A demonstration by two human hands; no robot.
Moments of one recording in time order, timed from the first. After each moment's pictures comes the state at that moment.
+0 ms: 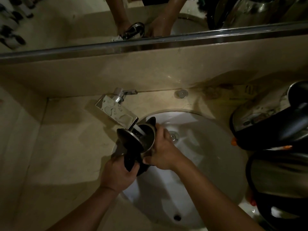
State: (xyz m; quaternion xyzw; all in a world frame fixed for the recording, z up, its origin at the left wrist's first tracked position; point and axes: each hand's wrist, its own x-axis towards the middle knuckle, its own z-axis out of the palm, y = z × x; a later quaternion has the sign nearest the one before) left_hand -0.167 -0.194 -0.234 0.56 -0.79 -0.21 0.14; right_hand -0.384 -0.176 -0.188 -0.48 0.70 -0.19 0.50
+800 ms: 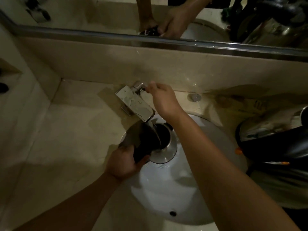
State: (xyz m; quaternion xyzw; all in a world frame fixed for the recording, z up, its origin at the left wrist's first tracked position) left_hand -0.161 -0.199 -0.234 0.51 -0.83 -0.18 0.12; right_hand -0.372 -0.284 -0.074 -0.40 0.69 -0.37 0.49
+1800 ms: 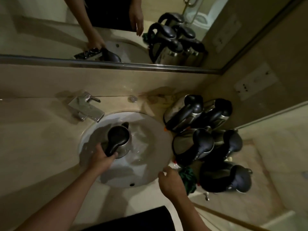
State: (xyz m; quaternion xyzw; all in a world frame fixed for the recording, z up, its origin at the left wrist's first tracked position) left_hand -0.216 -0.160 -0.181 0.64 -0.59 -0.50 0.00; right_hand -0.388 0.047 -0.068 -0.15 0.89 -0.08 0.42
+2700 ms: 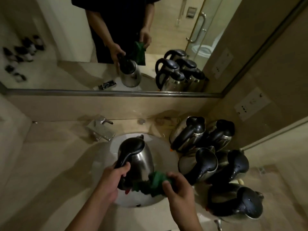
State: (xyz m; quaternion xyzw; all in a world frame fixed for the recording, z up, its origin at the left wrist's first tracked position) left_hand -0.226 -0.110 -0.036 0.54 -0.35 -0.74 0.17; right_hand -0.370 0.054 0.018 -0.13 0.78 -0.50 0.34
